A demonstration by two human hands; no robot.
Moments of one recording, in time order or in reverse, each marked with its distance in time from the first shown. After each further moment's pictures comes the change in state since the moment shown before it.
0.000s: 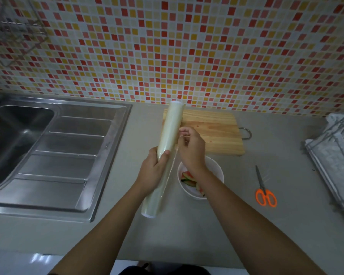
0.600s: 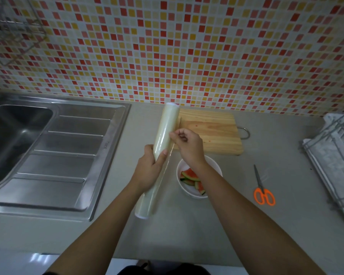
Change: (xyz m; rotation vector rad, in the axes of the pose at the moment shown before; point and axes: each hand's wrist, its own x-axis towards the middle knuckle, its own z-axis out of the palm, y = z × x) left_hand 0.001 -0.001 -0.009 0.104 0.007 0.022; right_hand 0.005 -0.002 -0.006 0.151 -0.150 0.080
